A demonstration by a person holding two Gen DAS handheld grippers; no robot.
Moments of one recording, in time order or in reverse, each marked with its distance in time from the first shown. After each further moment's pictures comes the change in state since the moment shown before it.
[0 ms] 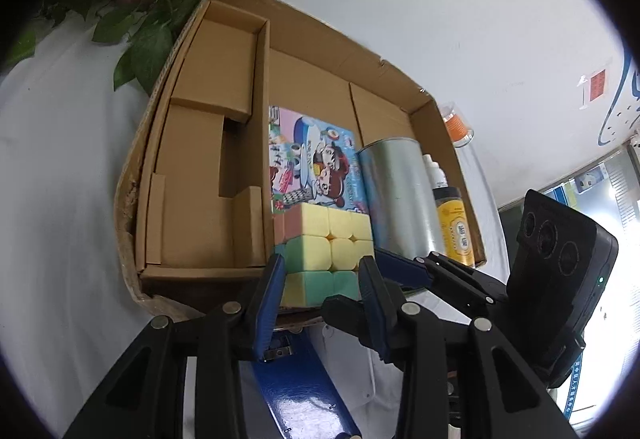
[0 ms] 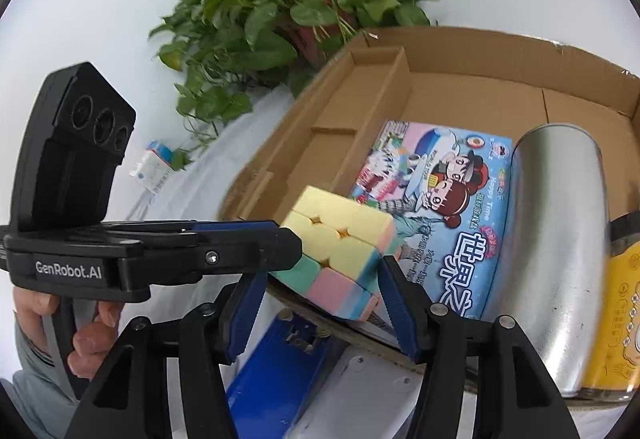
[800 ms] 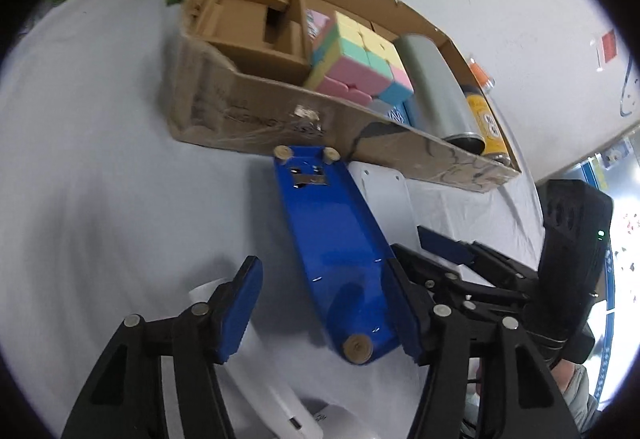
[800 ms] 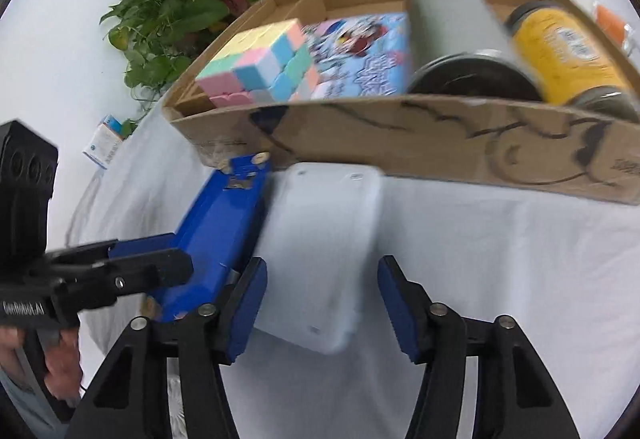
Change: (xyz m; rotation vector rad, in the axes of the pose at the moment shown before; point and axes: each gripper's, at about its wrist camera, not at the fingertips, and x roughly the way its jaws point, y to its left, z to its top) left arm 0.002 0.009 -0.120 0.031 0.043 0.111; right arm -0.013 -0.001 -0.128 0.178 0.024 -0.163
